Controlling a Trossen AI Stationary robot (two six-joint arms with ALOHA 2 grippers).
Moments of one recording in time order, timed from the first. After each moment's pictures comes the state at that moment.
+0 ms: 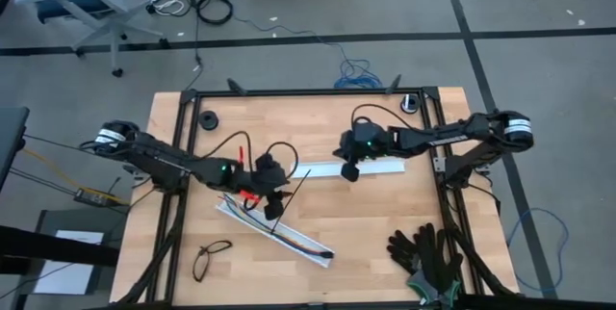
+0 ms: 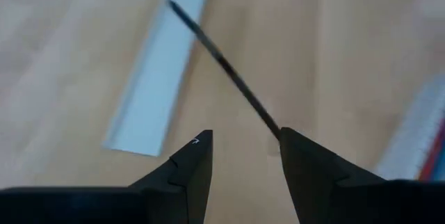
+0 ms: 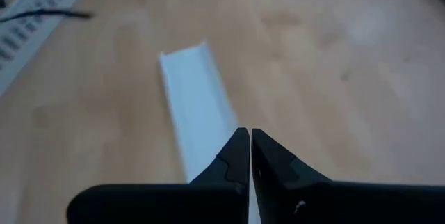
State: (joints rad) left arm -0.22 1.43 0.80 -0.13 -0.28 -0.34; right arm -0.16 1.43 0.68 0.13 0.05 0.11
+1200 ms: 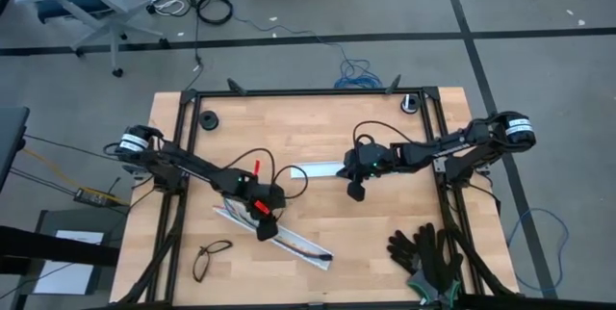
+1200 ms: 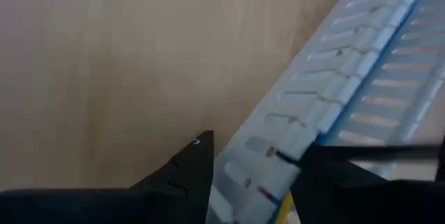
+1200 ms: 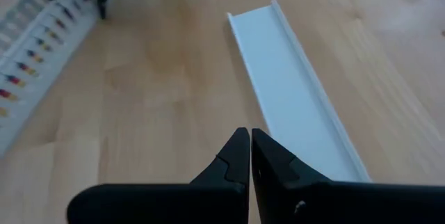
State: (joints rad) left arm -0.23 1.65 0.80 -0.21 0.22 -0.64; right arm 0.00 1.42 0.58 0.21 0.06 0.24
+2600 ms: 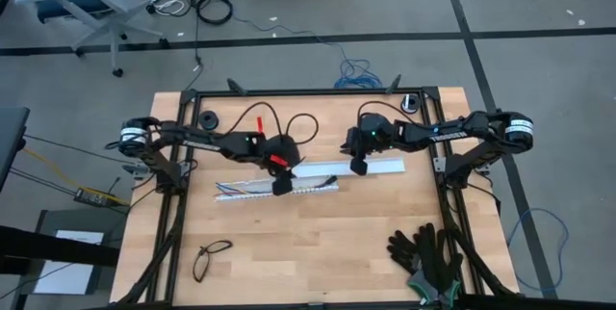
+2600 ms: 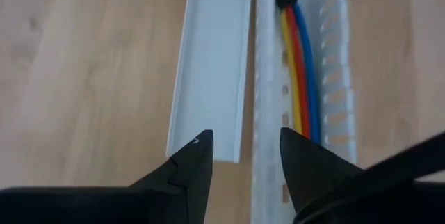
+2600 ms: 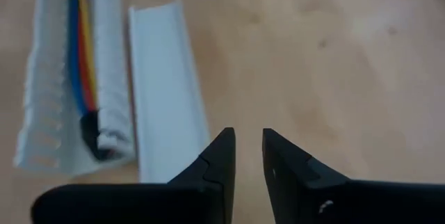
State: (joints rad) left arm 0.10 1.63 0.98 -0.32 0.02 -0.06; right arm -0.31 1.42 0.58 0.18 -0.10 -0.07
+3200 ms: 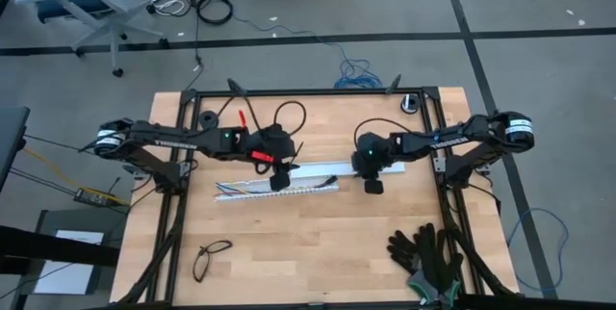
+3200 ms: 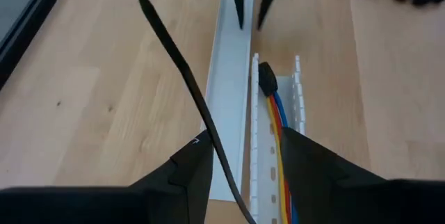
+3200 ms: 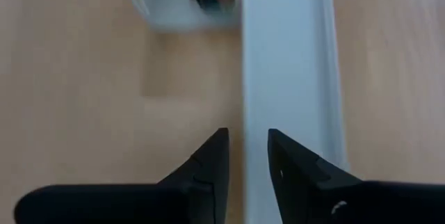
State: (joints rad) left arm 0.05 1.43 1.01 -0.32 -0.10 -0.05; right arm -0.16 1.42 0.58 -0.13 -0.10 -0.18
